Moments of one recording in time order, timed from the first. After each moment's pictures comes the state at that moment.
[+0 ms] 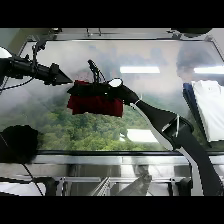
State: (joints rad) left arm 0.15 -1.63 1.59 0.70 -1.49 -1.19; right arm 0.63 -2.22 2.03 -0.02 0.84 0.89
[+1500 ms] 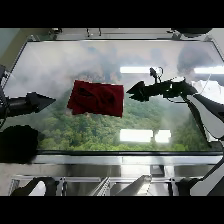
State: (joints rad) left arm 0.35 -0.89 0.82 0.60 -1.23 -1.10; right arm 0.07 -1.95 1.43 -0.28 1.21 1.05
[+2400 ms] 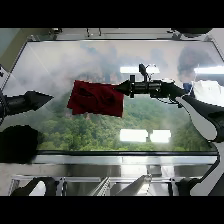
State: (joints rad) left arm 0.35 -0.89 0.82 0.61 -1.16 -1.07; right arm 0.19 -1.97 1.44 0.10 1.29 0.94
